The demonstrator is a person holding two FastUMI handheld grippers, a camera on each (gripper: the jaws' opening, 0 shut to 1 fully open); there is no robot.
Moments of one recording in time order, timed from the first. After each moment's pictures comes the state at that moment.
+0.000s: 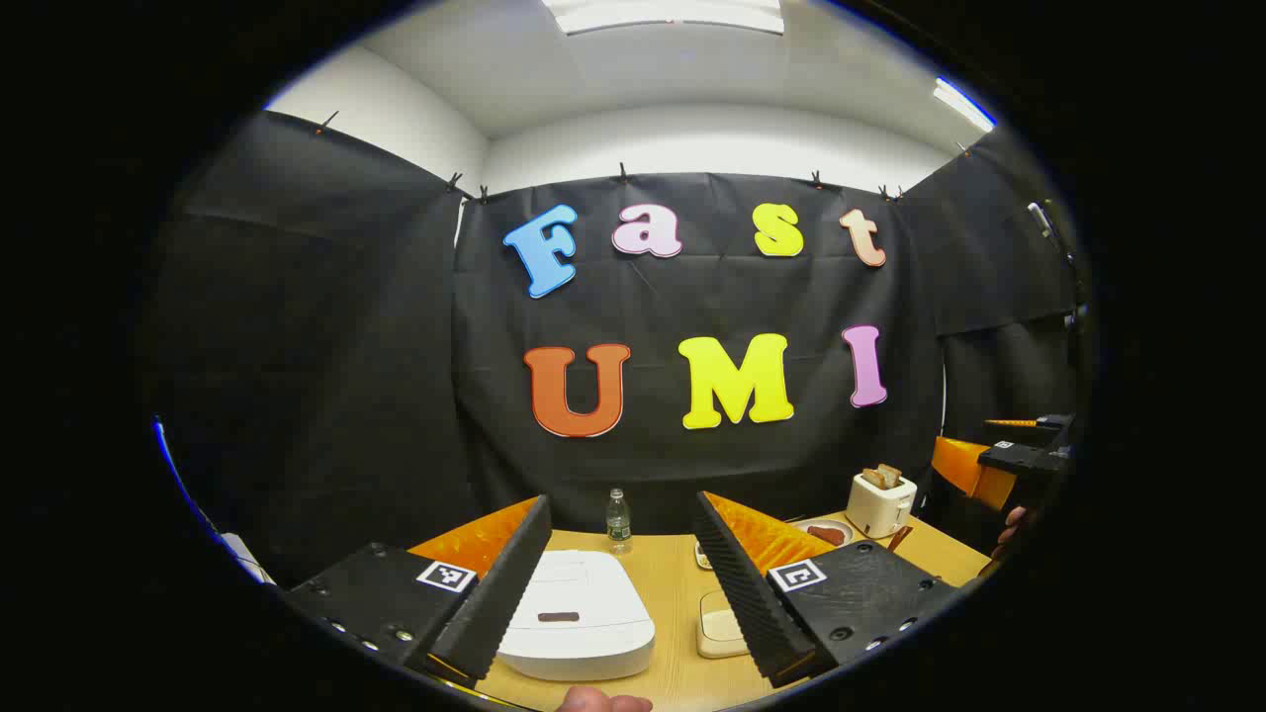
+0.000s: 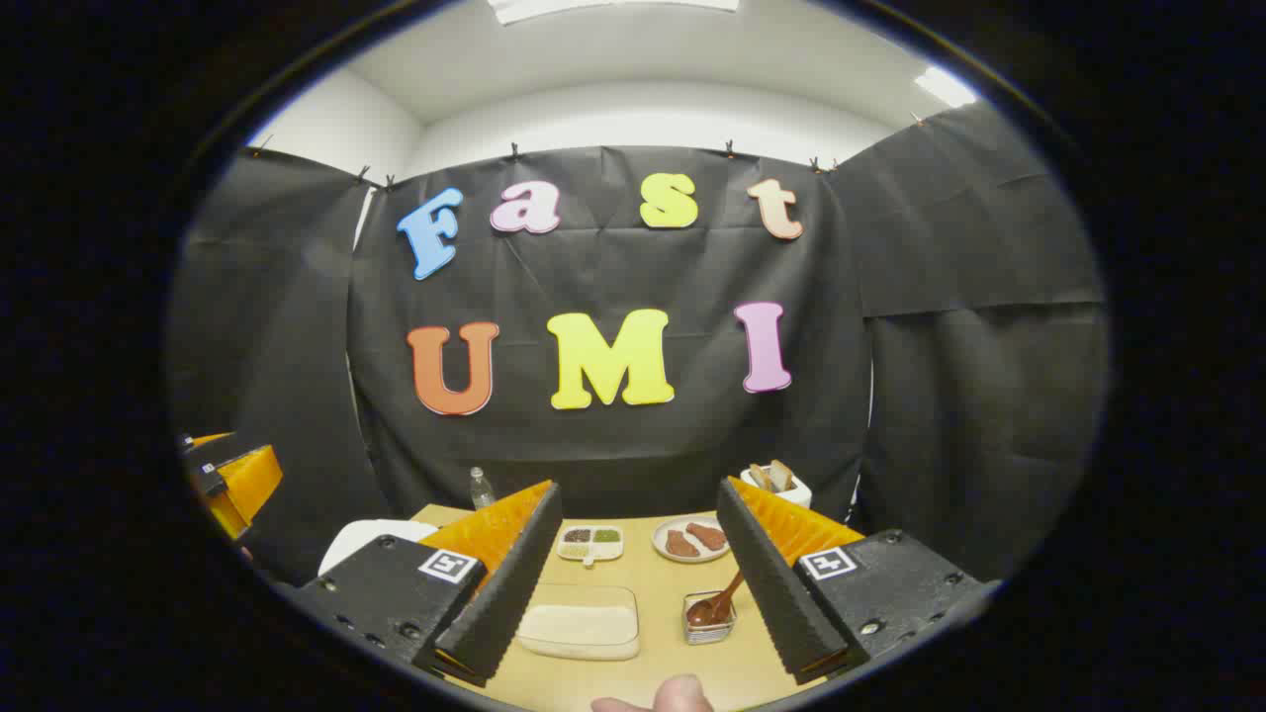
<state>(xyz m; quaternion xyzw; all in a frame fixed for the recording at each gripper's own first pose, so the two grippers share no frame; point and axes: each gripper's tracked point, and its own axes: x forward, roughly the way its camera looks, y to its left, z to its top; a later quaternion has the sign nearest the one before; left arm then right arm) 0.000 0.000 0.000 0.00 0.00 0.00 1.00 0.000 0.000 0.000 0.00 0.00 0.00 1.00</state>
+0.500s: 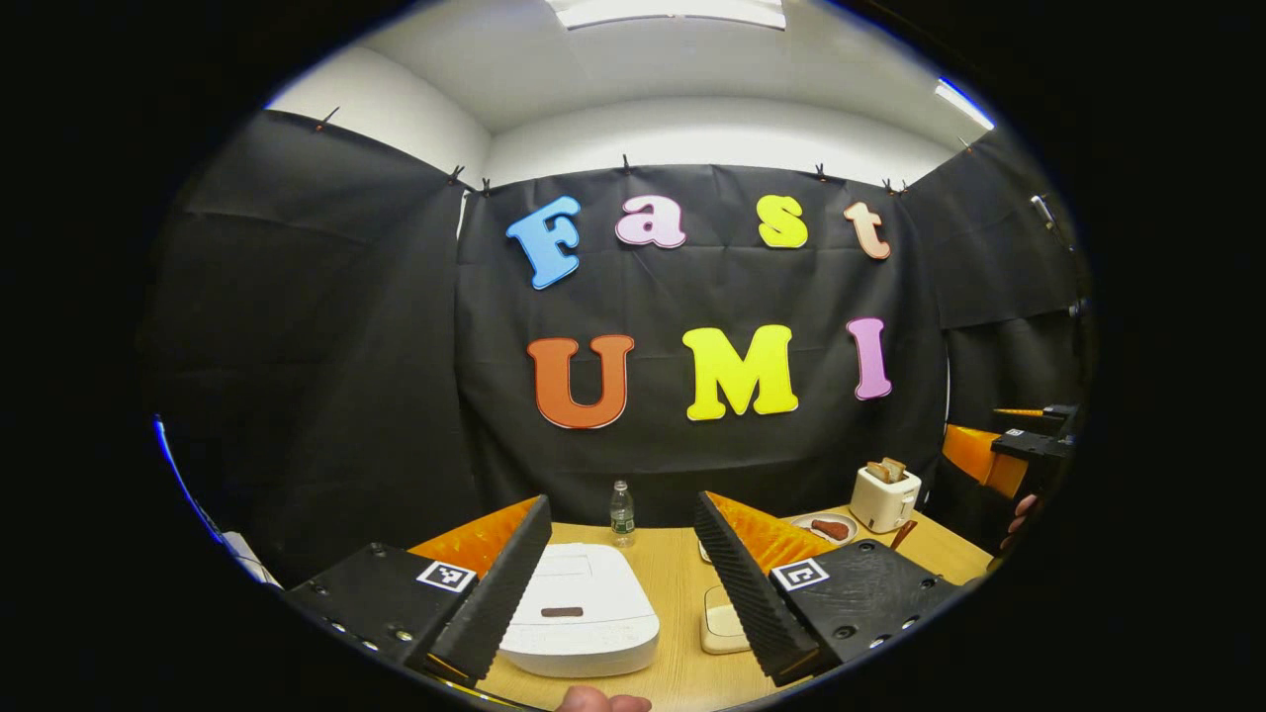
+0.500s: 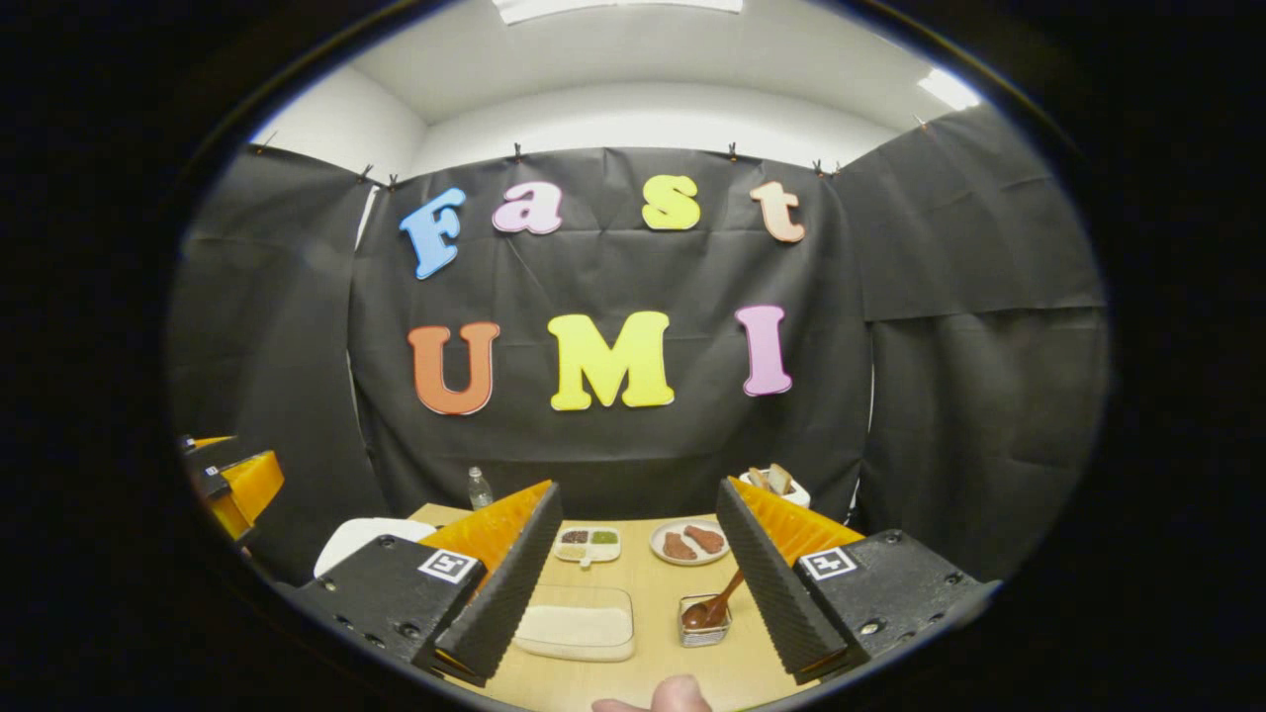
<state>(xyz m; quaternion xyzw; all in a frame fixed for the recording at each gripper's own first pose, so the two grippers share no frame) 0.002 0.006 -0.009 0.00 0.01 0.01 1.00 0.002 0.001 -0.001 0.00 0.00 0.00 1.00</state>
